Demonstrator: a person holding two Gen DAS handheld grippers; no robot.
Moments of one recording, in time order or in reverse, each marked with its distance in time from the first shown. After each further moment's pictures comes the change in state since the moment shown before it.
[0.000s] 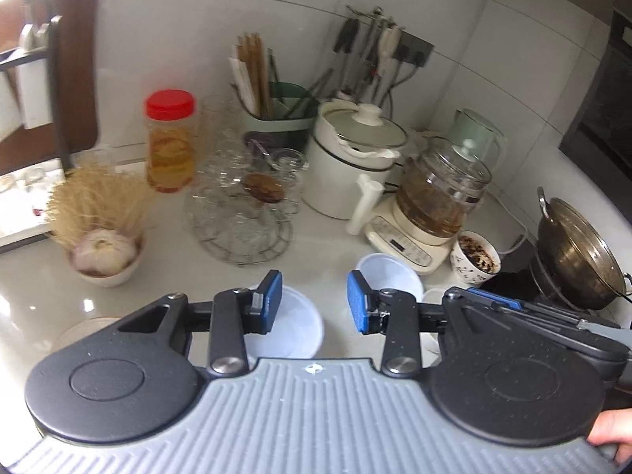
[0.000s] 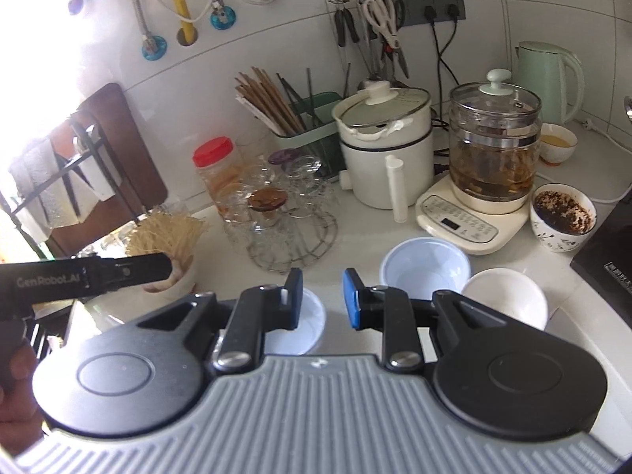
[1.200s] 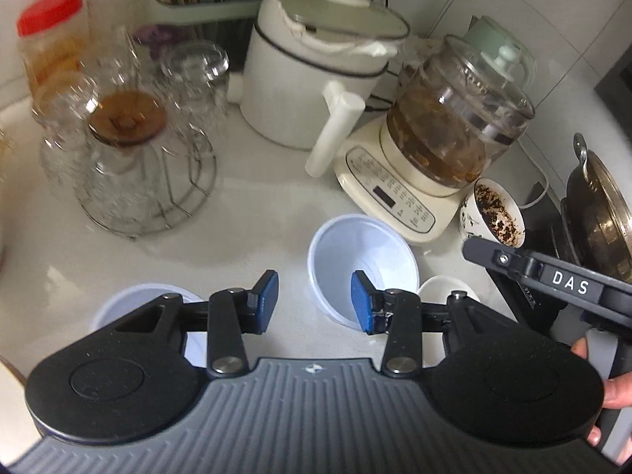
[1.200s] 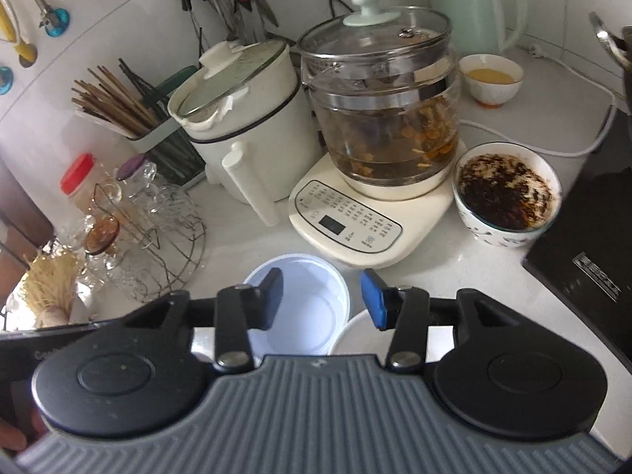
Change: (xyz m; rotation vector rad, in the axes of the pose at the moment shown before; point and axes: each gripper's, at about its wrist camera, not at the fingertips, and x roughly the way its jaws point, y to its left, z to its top) left arm 0.214 -0.059 0.021 -0.037 0.315 -0.041; right arm 0.114 -0.136 0.043 0.158 0.163 -0.099
